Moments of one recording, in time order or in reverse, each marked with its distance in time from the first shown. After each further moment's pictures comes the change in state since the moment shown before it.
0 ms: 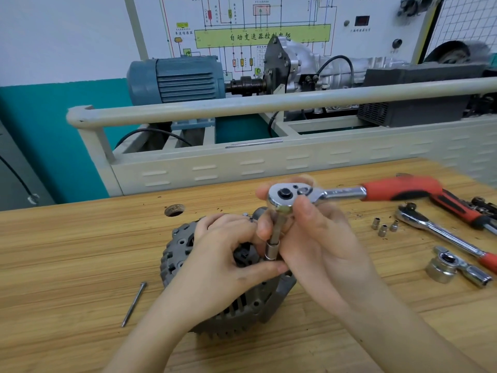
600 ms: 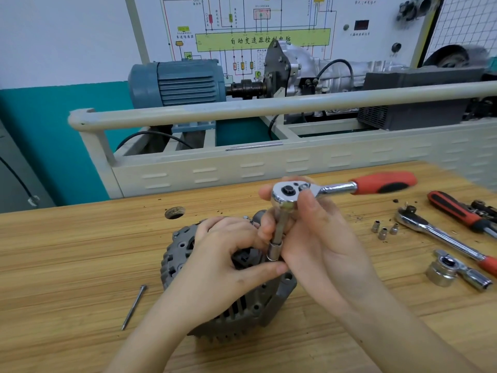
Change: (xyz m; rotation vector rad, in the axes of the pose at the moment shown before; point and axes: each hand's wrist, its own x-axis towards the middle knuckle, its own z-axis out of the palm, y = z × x) left_hand 0.000 -0.001 -0.003 0.013 -0.023 0.015; right_hand 0.002 0.000 -0.001 0.007 0.036 -0.004
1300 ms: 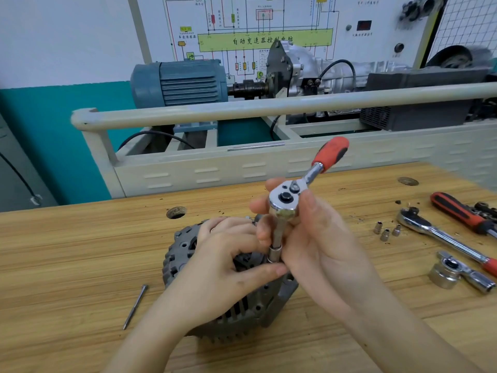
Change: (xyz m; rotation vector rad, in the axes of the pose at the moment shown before) left_hand -0.001 0.000 -0.001 -0.020 -0.009 0.059; right_hand 0.000 0.000 0.003 -0.077 -0.045 0.051
